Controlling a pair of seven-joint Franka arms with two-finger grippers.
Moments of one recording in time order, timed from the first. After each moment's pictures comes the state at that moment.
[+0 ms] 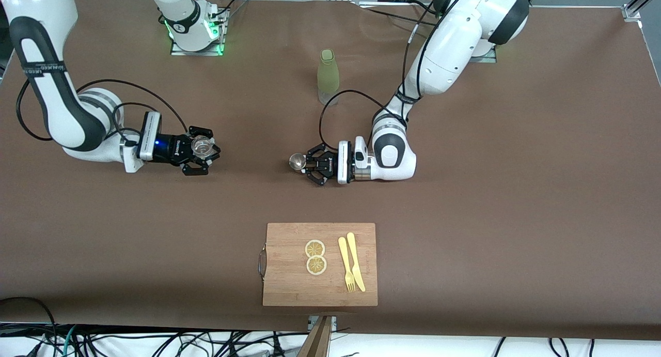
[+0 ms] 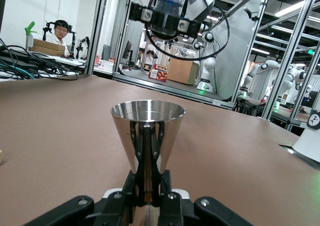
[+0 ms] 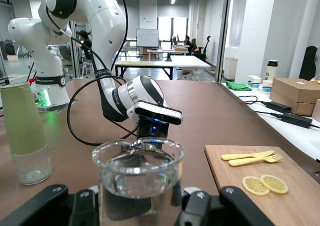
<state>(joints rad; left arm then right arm) -0.58 1.04 -0.06 -1.47 -2.00 2.03 2.35 -0.29 0.39 0.30 -2.08 1.32 1.83 -2.46</state>
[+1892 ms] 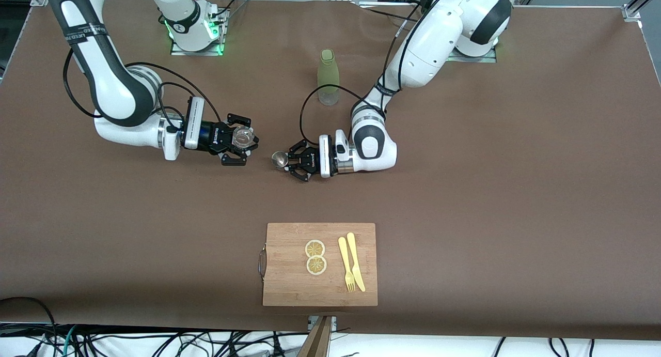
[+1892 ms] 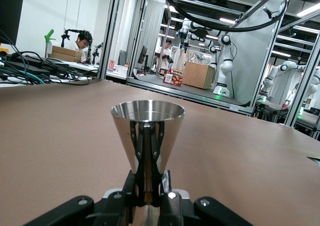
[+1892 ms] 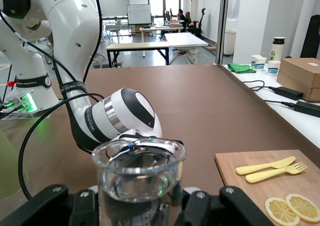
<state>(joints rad) -0.67 1.08 -0.06 -1.38 -2.15 2.14 2.38 -0.20 0.29 0.46 -2.12 1.41 2.08 -2.28</state>
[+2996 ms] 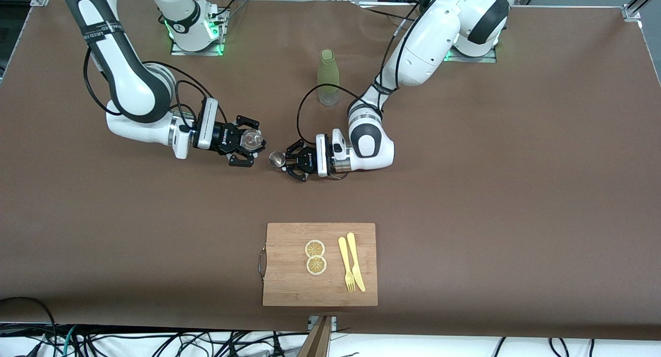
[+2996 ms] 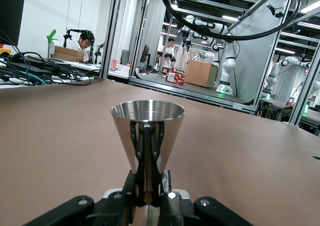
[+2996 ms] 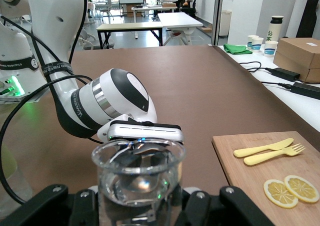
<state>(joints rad) -0.69 1.09 -0.06 -1.36 -2.17 2.17 2.39 -0.15 0.29 0.46 -2.13 1.41 2.21 -2.27</state>
